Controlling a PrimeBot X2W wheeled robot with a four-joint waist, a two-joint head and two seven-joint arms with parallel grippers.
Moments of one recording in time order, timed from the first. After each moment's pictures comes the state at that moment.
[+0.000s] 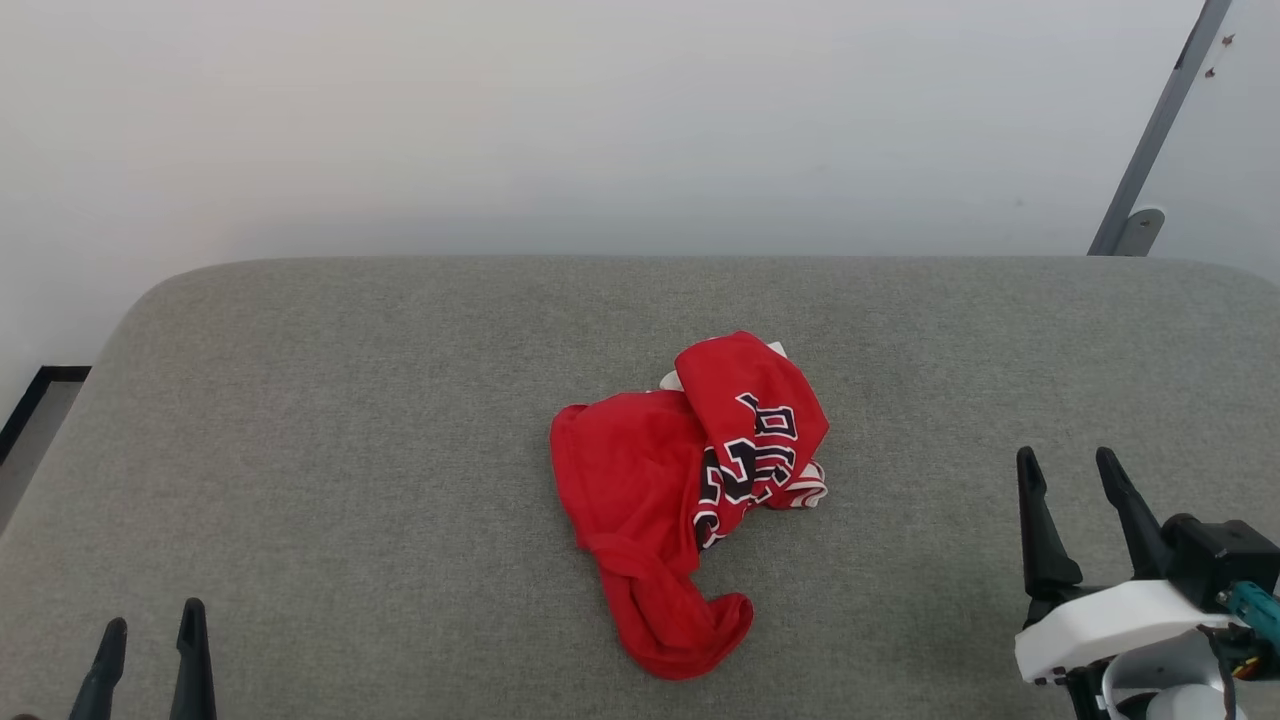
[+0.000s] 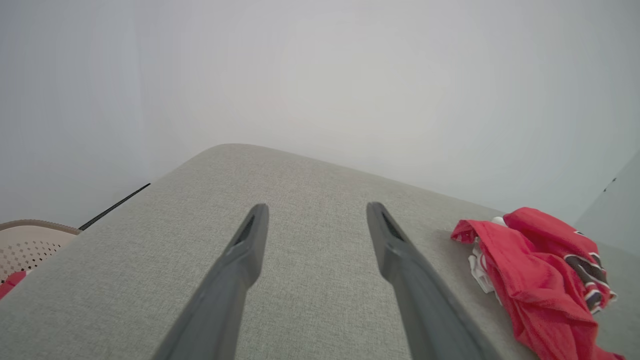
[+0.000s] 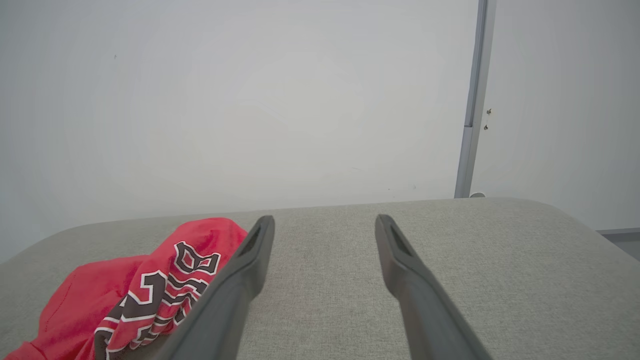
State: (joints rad) left arm 0.25 0.32 0.08 0.06 -0.59 -0.07 -0.26; right arm -0.04 -0.07 -0.10 0.19 0.21 0.13 -0.16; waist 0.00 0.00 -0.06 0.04
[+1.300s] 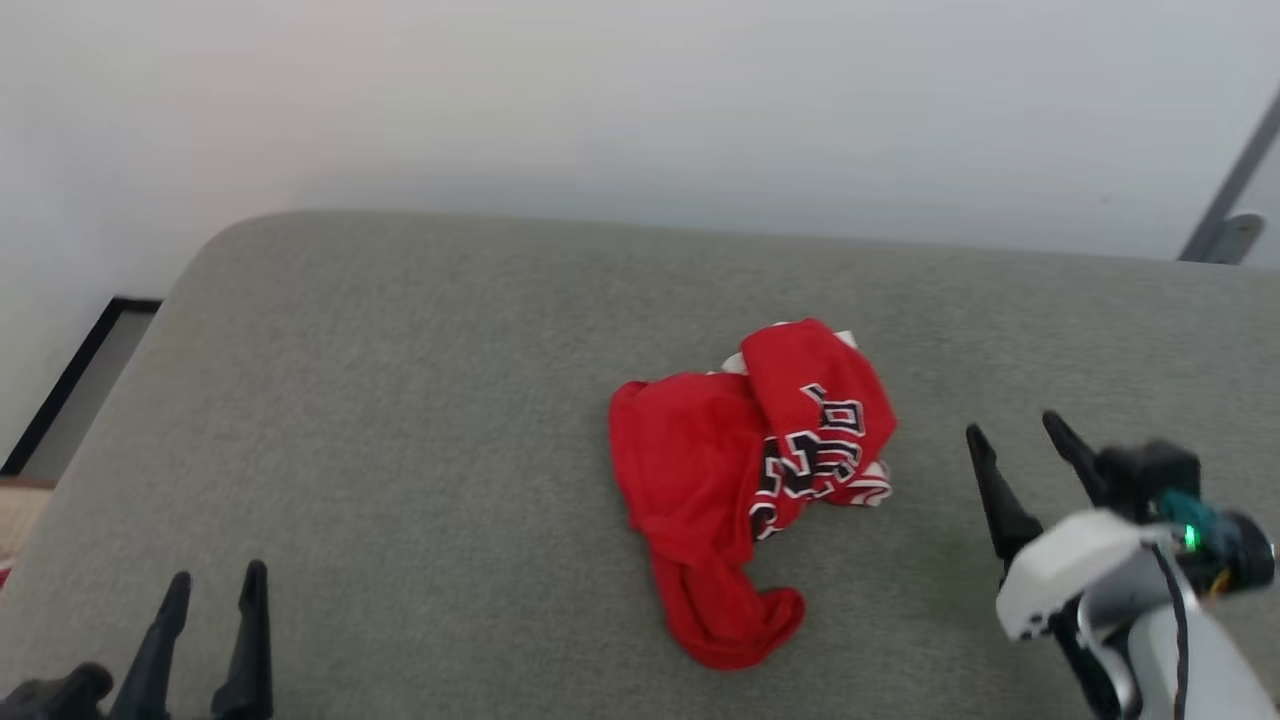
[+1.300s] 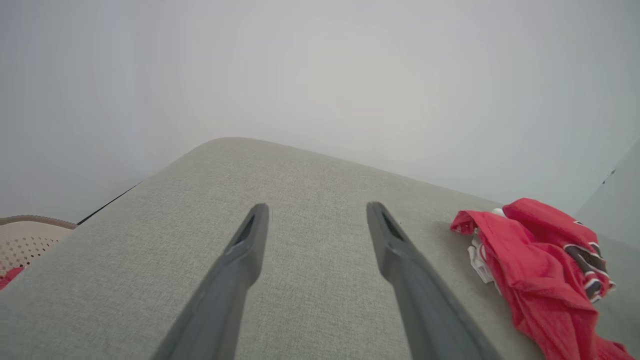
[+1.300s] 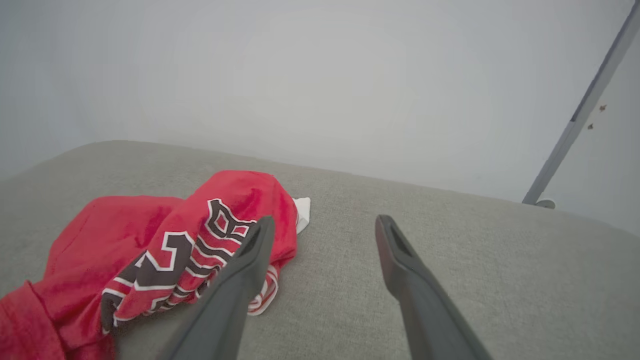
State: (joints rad) left arm 0.17 0.32 0.01 0.10 -0.56 -0.12 -0.26; right arm -0.18 -0.18 0.05 0.32 0.20 0.13 -0.05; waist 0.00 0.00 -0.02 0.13
